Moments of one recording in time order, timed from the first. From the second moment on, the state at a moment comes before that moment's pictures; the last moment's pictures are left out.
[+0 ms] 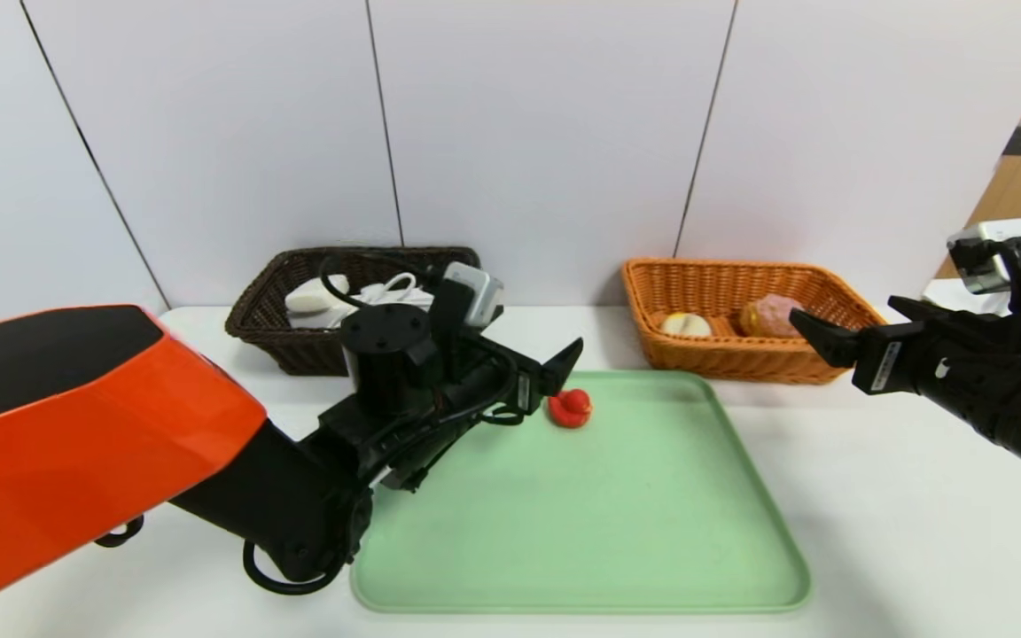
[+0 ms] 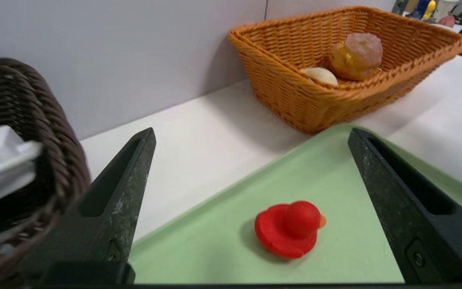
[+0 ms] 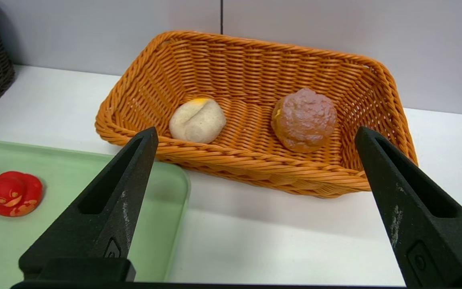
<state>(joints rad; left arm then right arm) -0.69 2.07 -0.87 -1.29 0.00 -0.01 0.15 1.49 -0.49 -0.91 -0.06 -0.05</state>
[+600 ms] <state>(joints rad) -0.72 2.17 -0.85 -1.32 0.00 -0.01 0.15 1.49 -0.47 -0.92 -0.05 -0.05</state>
